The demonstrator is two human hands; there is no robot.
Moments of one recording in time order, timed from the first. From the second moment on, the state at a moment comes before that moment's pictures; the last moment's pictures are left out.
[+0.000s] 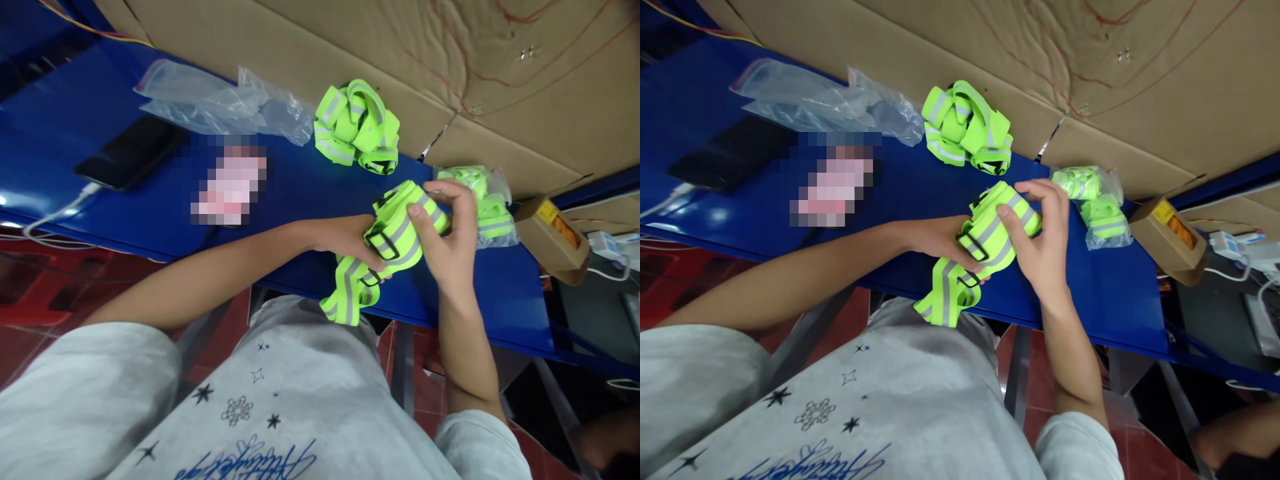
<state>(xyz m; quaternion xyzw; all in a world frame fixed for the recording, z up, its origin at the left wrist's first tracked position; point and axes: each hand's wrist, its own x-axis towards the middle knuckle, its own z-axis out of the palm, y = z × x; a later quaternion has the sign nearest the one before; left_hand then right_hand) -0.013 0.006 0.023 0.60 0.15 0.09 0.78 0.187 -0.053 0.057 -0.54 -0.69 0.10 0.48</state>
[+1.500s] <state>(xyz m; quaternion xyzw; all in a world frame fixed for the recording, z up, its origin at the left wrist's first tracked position) -0.015 0.012 0.024 0.82 0.18 0.41 0.36 0.189 -0.039 0.051 -0.49 -0.43 0.66 0.37</state>
